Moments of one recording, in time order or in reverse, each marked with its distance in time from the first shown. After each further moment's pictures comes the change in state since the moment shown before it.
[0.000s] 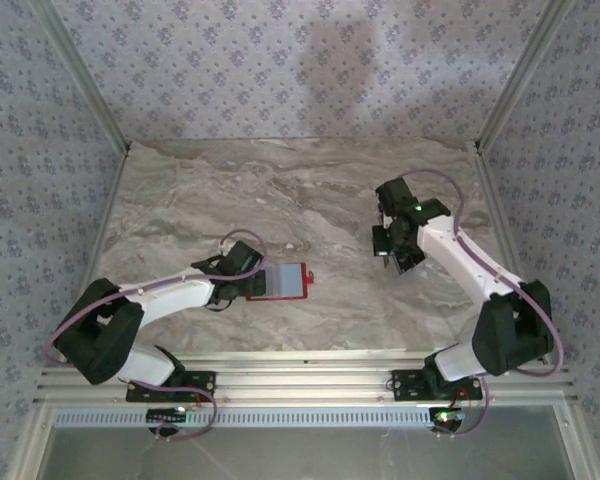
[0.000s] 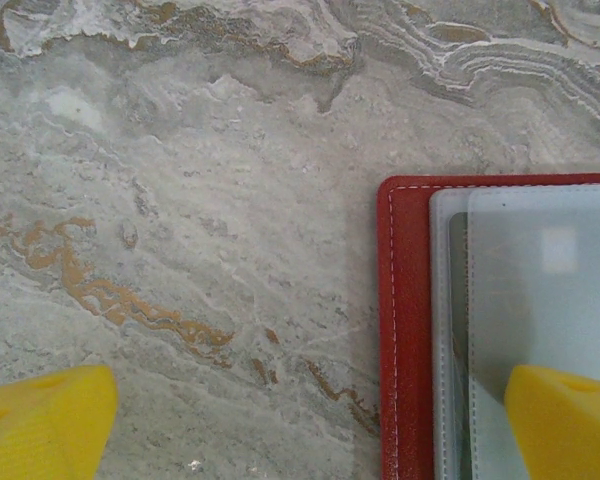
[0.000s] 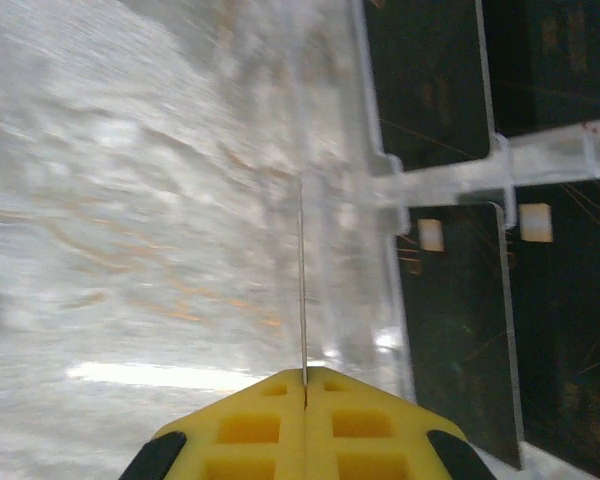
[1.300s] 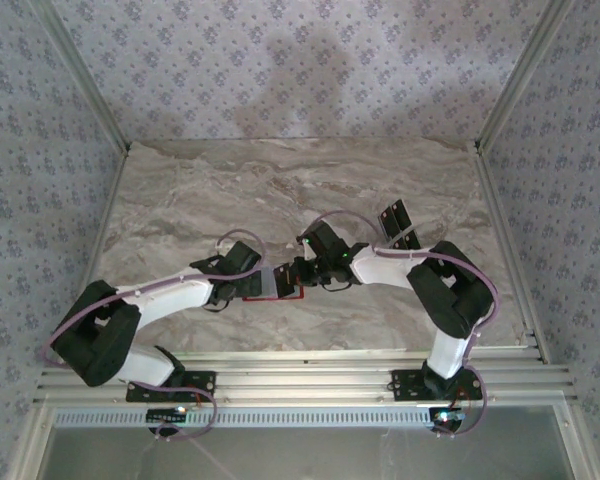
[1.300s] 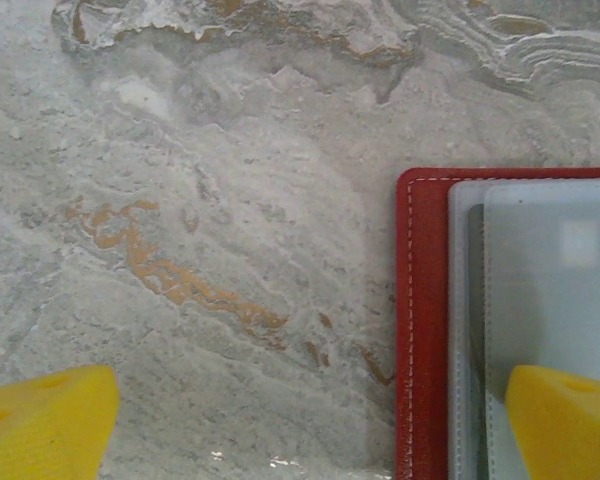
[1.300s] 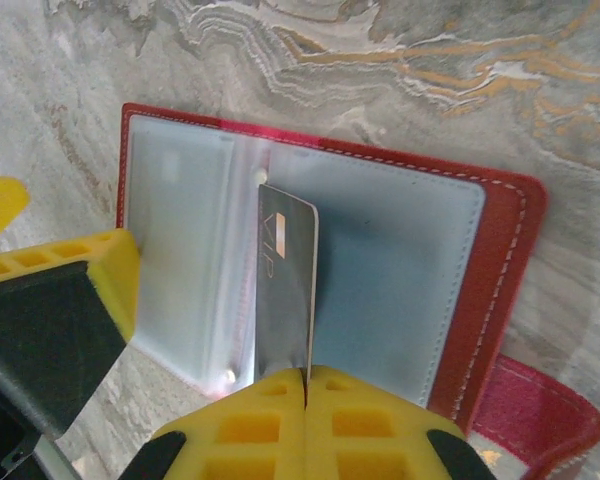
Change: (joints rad) left arm 0.000 -0.015 0.008 -0.070 -0.050 -0.017; right arm 0.386 0.352 -0.218 0.848 -0.389 0.397
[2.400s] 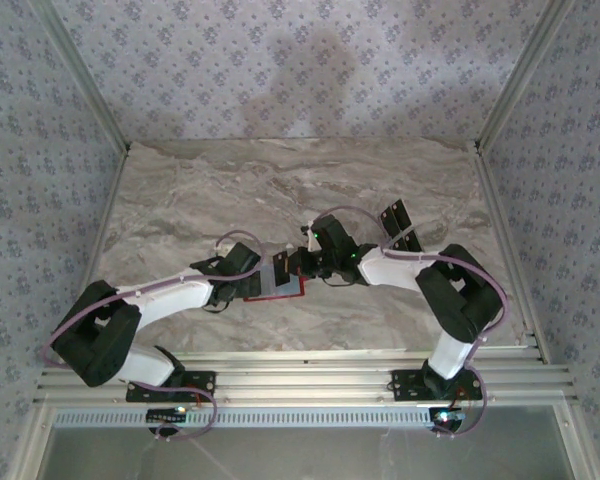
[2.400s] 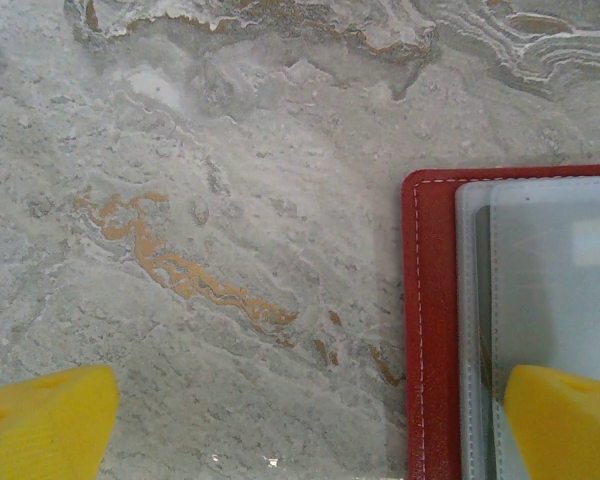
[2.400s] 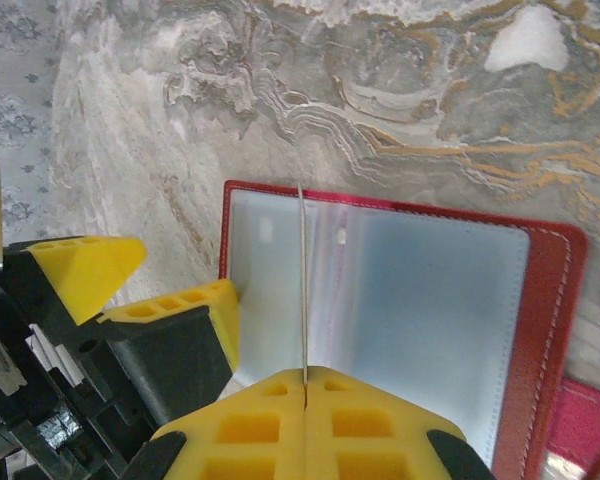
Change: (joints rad) left arm 0.000 0.000 -0.010 0.008 -0.010 -0.026; right arm -0.032 -0.047 -0.054 0.190 -0.068 0.106
